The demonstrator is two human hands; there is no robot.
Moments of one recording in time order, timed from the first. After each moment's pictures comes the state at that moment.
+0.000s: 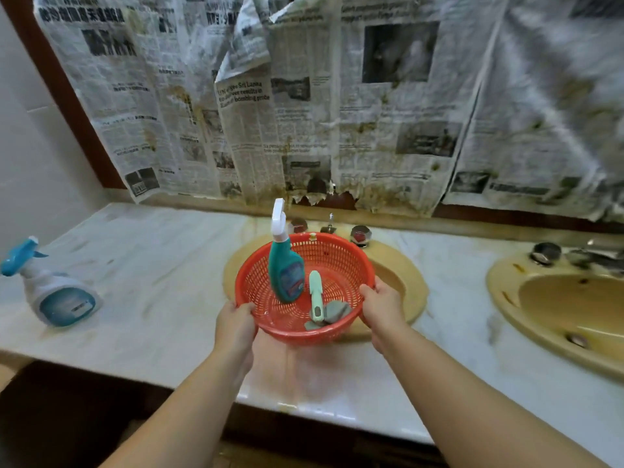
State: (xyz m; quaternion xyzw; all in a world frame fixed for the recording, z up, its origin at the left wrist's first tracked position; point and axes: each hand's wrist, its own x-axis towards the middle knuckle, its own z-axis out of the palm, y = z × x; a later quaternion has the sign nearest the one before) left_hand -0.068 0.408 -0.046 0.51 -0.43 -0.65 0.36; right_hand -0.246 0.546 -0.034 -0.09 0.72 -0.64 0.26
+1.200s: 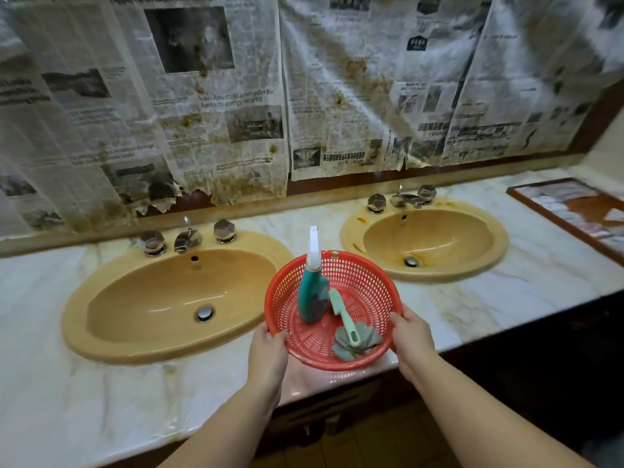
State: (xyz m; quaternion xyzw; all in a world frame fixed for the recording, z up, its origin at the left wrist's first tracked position) left_hand -0.192 0.605 -0.102 0.36 -0.62 -0.70 0.08; right_hand -0.290 0.823 -0.076 0.16 0.73 -0.66 0.13
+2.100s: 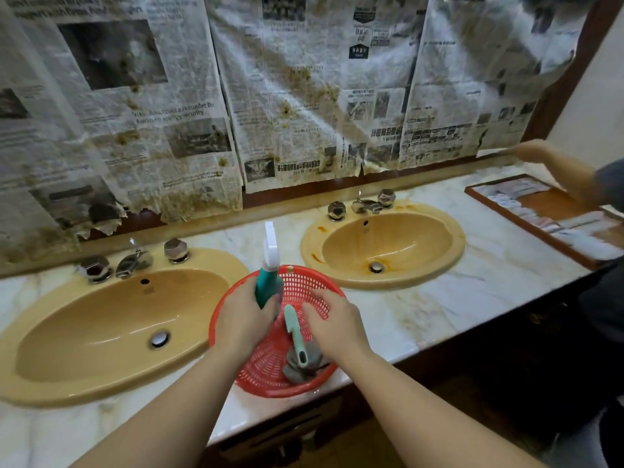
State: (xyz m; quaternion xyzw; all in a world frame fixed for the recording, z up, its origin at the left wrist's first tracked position) left_hand -0.272 0.632 -0.029 0.19 -0.91 -0.32 0.17; right_hand -0.300 0.812 -0.025 -0.12 0.87 -0.47 0.03
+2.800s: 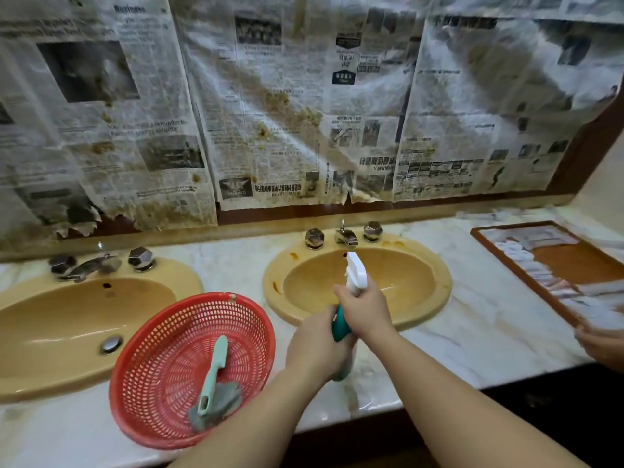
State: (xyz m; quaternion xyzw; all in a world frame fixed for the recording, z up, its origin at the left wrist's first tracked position) left_hand -0.399 0.881 -0.019 0.17 -0.91 -0.39 0.06; right_hand -0.483 0.966 0.006 -0.07 0.81 -0.58 0.09
